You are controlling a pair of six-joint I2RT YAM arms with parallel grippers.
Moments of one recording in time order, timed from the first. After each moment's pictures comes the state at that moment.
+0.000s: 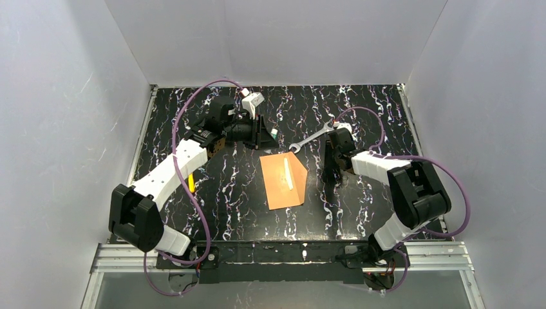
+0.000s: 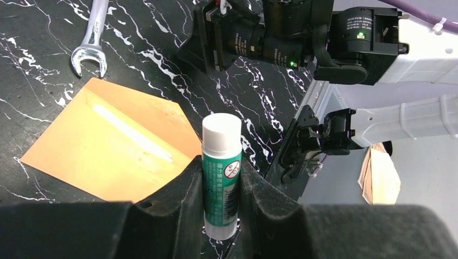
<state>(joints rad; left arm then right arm) -0.48 1.43 1.18 -0.28 0.71 -0.37 0.42 1.60 0.80 -0.11 0.25 0.34</state>
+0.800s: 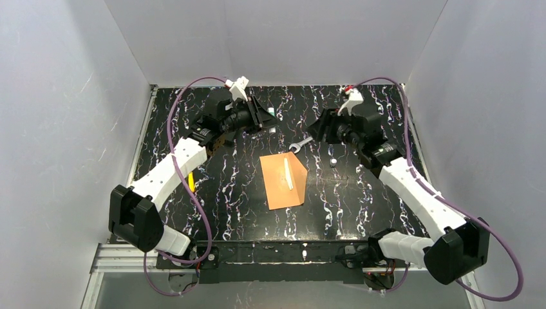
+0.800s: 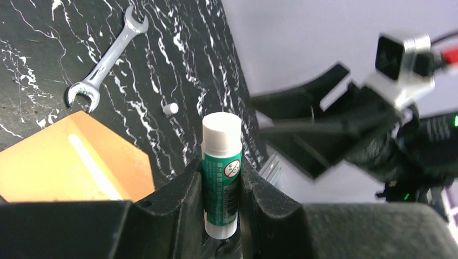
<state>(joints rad) -0.48 1.43 1.21 -0.11 0.50 -0.80 0.45 1.17 1.02 -0.26 -0.12 0.45</state>
